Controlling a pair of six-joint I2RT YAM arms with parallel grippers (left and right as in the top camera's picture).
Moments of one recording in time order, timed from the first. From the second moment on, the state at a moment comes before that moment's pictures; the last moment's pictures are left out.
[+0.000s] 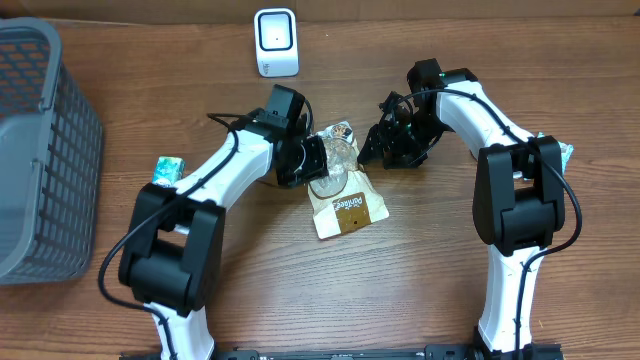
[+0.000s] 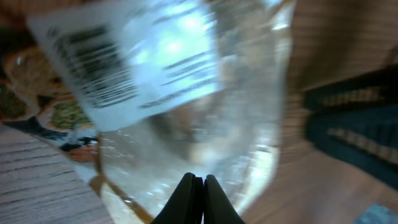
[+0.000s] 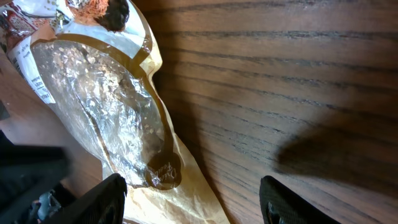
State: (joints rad) left arm -0.37 1.97 1.33 -0.61 0.46 -0.63; right arm 0.18 2.25 1.71 -1.09 -0.60 0.08
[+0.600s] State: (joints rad) left arm -0.34 2.07 1.33 -0.65 0.45 -0.61; right arm 0.18 2.26 1.71 -1.10 -0.60 0.08
